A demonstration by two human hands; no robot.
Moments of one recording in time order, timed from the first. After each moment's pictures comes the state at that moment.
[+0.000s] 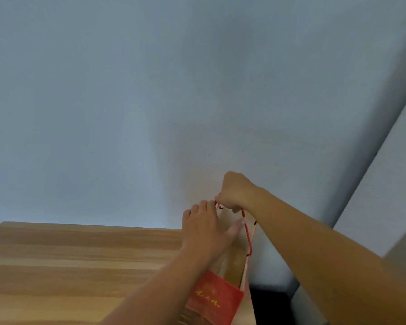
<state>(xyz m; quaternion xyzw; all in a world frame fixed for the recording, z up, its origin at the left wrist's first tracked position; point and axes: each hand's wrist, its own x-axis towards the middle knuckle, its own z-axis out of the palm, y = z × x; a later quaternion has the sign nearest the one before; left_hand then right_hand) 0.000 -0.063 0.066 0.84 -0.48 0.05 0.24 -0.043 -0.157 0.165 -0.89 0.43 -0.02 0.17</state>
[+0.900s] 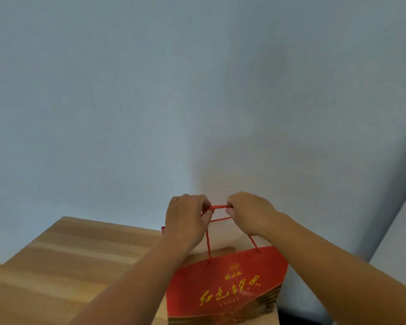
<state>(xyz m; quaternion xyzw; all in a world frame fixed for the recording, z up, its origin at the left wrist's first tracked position) 0.048 0.023 0.122 0.84 -0.43 0.15 0.30 -0.052 -0.110 0.153 -0.97 0.25 -0.06 0.01</state>
